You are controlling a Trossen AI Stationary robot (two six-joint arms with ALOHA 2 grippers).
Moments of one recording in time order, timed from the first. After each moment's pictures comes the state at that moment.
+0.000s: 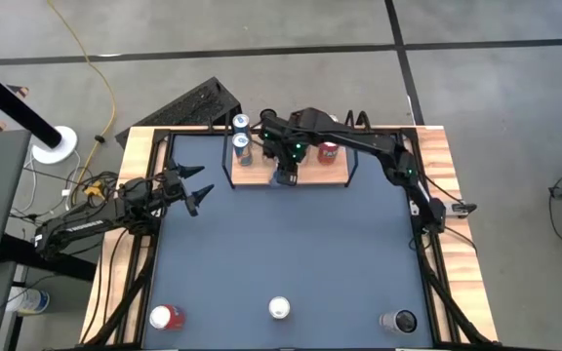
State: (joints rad) left arm 0.32 0.03 0.01 0.06 -0.22 0.00; right arm -0.30 2.23 2.34 -1.41 0.03 -0.15
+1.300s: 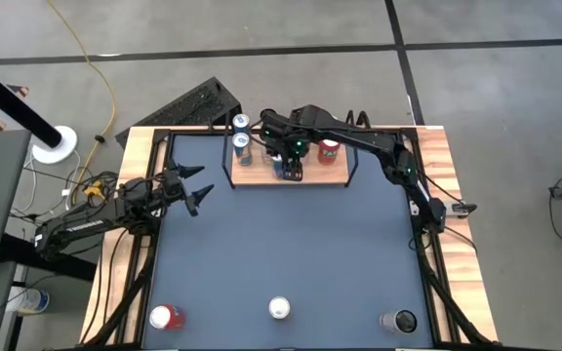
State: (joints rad) left arm 0.32 0.03 0.01 0.06 -0.22 0.00; right arm -0.32 2.23 2.34 -1.42 0.09 -0.26
